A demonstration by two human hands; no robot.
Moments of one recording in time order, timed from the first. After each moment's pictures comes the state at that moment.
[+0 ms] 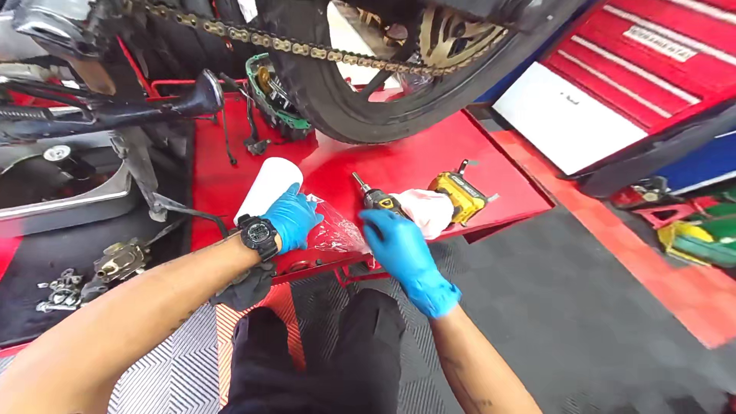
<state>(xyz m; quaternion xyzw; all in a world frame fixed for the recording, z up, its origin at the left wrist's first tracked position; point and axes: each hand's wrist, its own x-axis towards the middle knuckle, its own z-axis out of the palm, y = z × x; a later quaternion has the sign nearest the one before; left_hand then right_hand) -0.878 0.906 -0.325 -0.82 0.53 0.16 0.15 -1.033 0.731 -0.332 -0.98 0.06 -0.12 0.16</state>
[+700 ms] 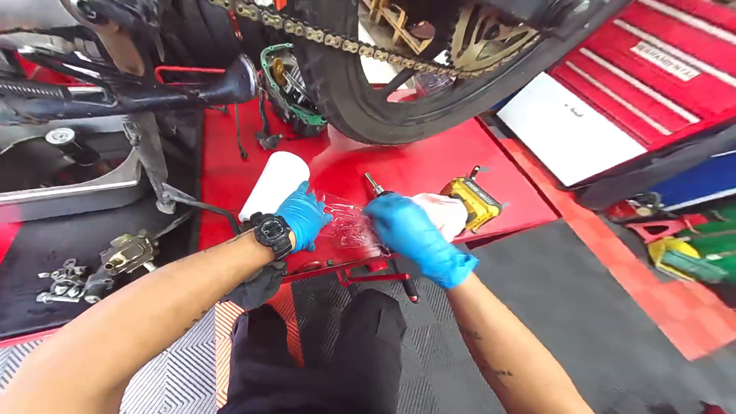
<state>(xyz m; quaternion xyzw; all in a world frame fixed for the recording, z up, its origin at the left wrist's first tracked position) -0.869 0.914 -0.331 -0.82 0.53 0.16 0.14 -0.986 0.704 -0.327 -1.00 -0.07 -0.04 0.06</state>
